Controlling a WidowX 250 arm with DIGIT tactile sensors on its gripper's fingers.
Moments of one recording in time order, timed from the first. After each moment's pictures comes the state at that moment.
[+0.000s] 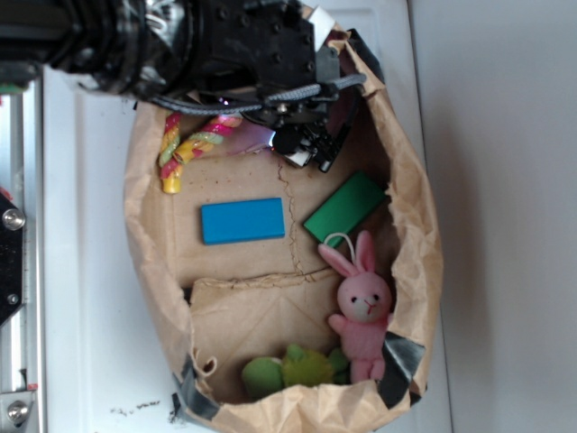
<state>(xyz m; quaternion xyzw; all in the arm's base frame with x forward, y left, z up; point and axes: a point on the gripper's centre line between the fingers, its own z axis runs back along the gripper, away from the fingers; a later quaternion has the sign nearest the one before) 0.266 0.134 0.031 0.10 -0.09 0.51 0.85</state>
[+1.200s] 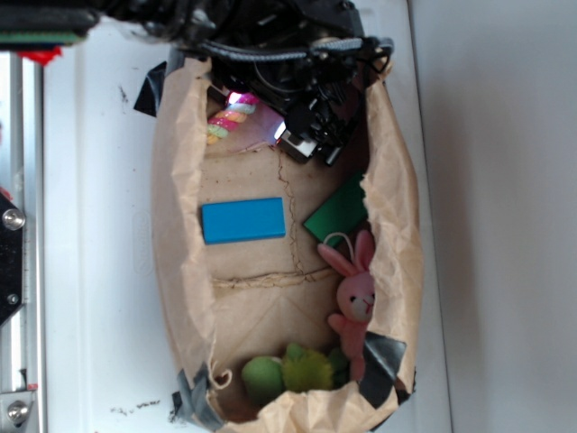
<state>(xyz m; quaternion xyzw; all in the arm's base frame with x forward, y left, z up) 0.272 0.150 0.026 0.07 -0.05 0.48 0.87</state>
